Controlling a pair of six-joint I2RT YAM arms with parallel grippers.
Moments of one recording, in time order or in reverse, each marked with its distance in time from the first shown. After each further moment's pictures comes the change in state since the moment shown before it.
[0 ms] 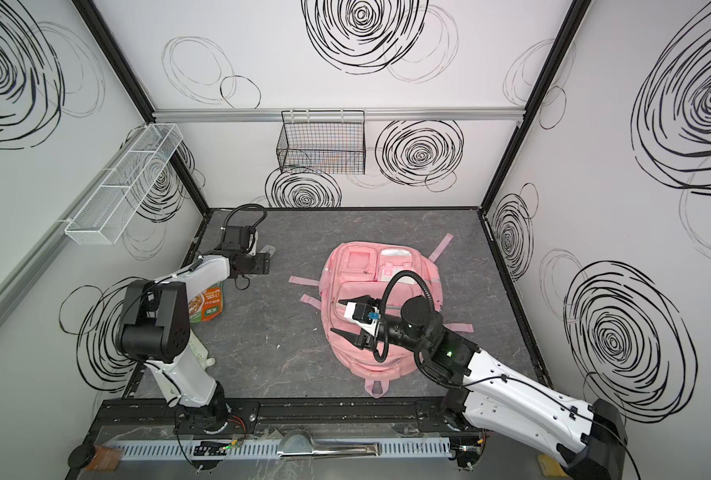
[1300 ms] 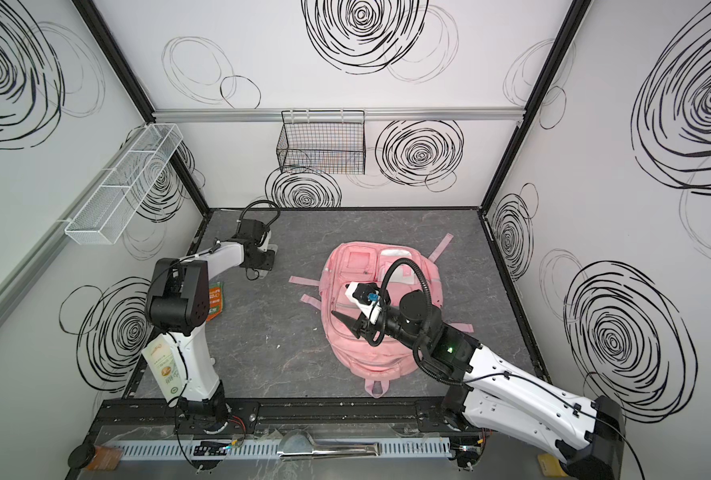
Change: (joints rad) left arm -0.050 0.154 0.167 -0.101 0.052 0.047; right arm 0.026 0.034 0.111 -0.072 0.256 0.176
